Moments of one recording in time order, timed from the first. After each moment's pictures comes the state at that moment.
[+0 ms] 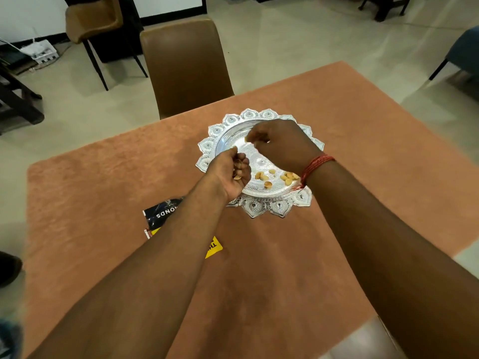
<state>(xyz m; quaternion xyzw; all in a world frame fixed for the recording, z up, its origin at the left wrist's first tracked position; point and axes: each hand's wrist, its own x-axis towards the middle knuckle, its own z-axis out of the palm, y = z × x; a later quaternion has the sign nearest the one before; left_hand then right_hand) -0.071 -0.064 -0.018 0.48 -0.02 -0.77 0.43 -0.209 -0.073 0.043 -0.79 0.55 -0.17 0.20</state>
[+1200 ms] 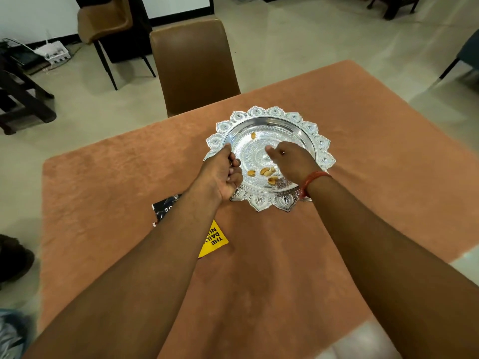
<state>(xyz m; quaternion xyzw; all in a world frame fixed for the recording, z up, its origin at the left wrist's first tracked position) -0.049 -0.051 -0.021 0.52 -0.06 -0.72 0.45 -0.230 -0.069 -0.023 -0.62 0.67 -0.19 0.37</state>
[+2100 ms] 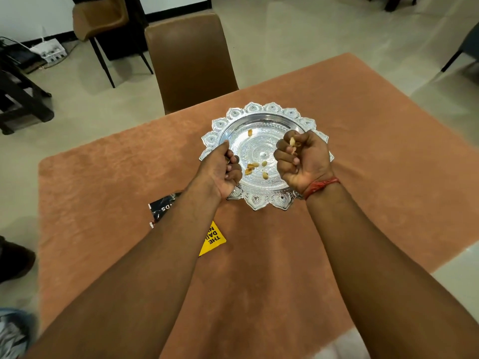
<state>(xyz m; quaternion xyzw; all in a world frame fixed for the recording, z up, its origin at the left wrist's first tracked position) -0.054 -0.051 -0.018 0.49 -0.03 -0.74 0.46 -0.241 -0.059 -0.020 -0.11 0.27 -0.48 0.82</state>
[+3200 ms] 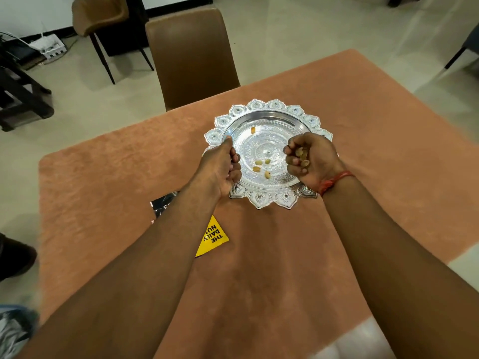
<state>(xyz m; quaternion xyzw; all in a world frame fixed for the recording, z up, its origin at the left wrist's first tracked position) -0.053 -0.052 -0.018 0.58 -0.14 -0.67 0.45 -0.250 -0.063 -0.021 -0.23 0.48 -0.44 0.72</state>
